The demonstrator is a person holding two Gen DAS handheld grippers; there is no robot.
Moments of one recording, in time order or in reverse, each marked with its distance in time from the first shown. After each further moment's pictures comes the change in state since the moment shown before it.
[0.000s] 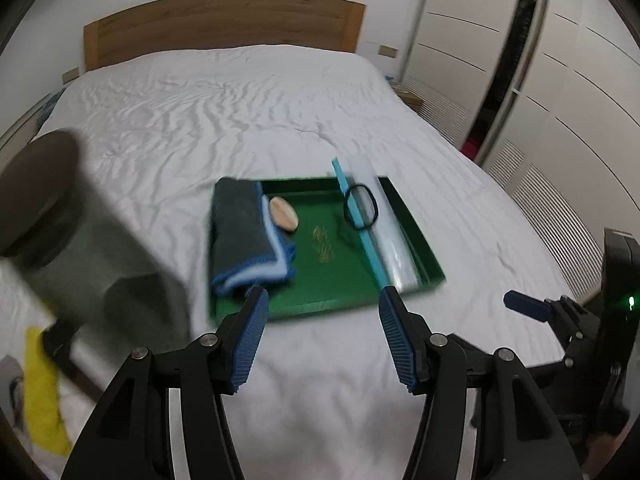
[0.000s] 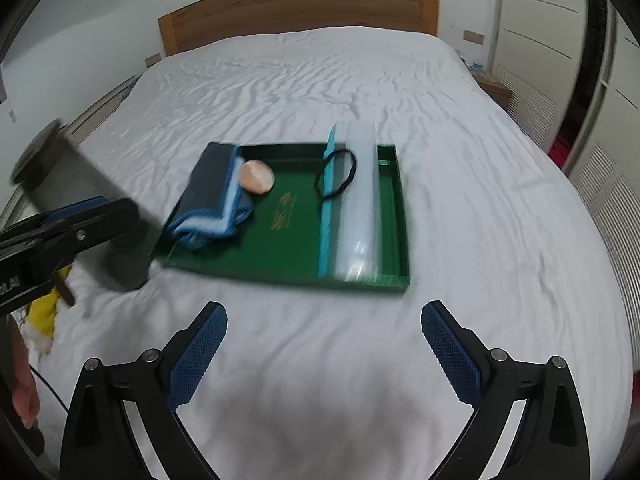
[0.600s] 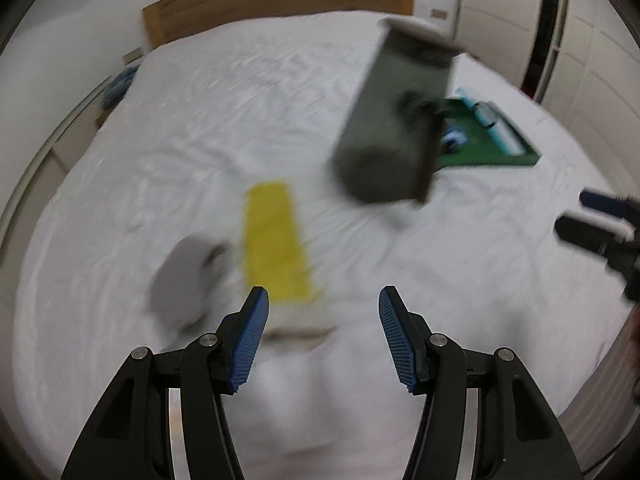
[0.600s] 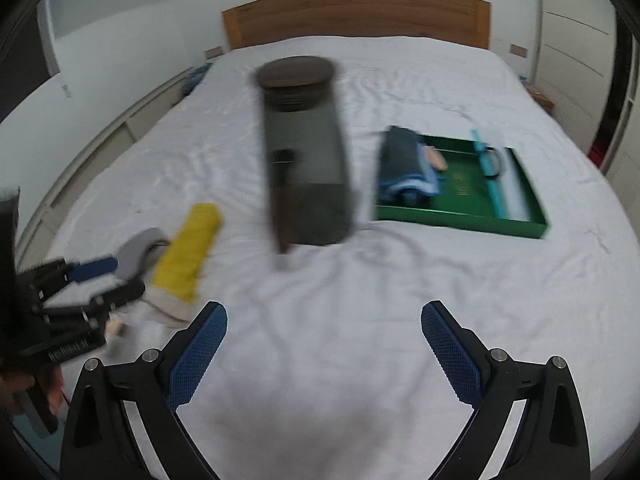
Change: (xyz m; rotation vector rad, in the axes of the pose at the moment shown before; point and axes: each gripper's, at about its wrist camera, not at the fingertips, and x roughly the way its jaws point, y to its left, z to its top) left arm -0.161 0.232 -0.159 0.042 0.146 0.239; right arm -0.119 0.249 -0.068 -0.060 -0.022 0.150
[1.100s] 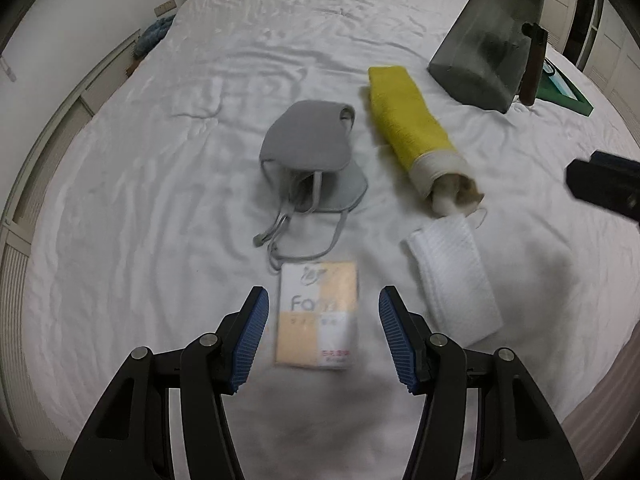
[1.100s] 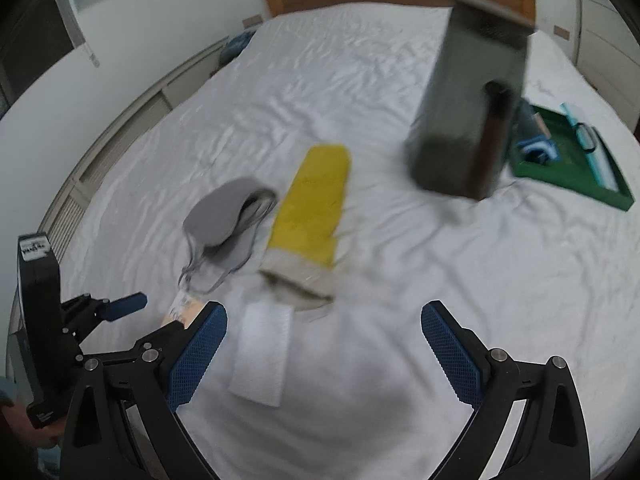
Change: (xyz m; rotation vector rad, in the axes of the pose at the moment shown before) left arm 0.033 0.099 -0.096 -0.033 0.145 0.073; right arm 0.066 0.141 -0.031 0.002 0.122 0.088
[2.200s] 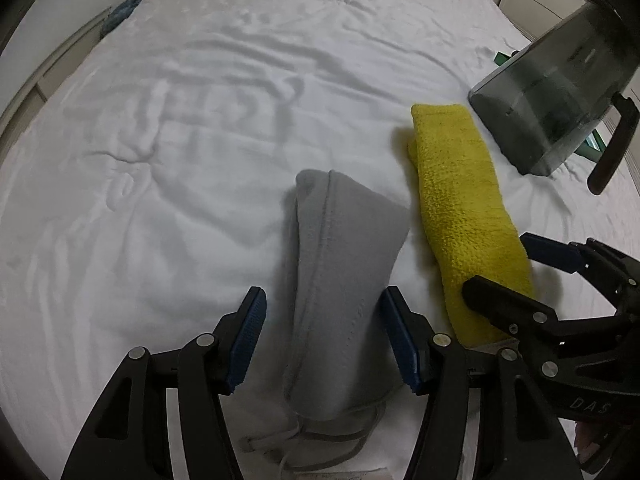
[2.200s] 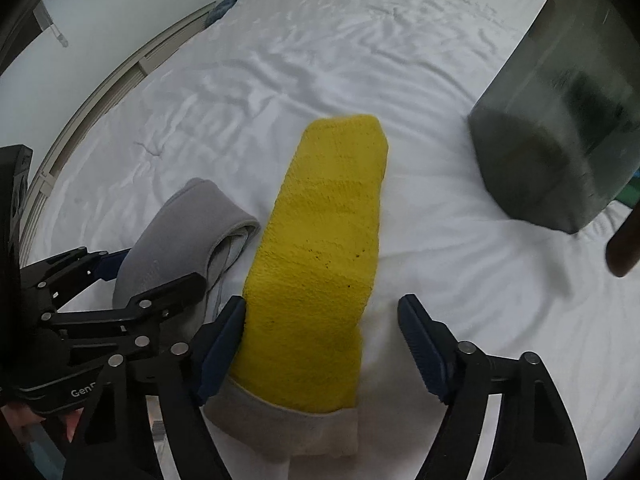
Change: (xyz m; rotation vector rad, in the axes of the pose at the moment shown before) left arm 0.107 0.030 0.115 -0.046 0.052 -0.154; right arm 0.191 -0.007 0.082 0.012 0.126 -0.005
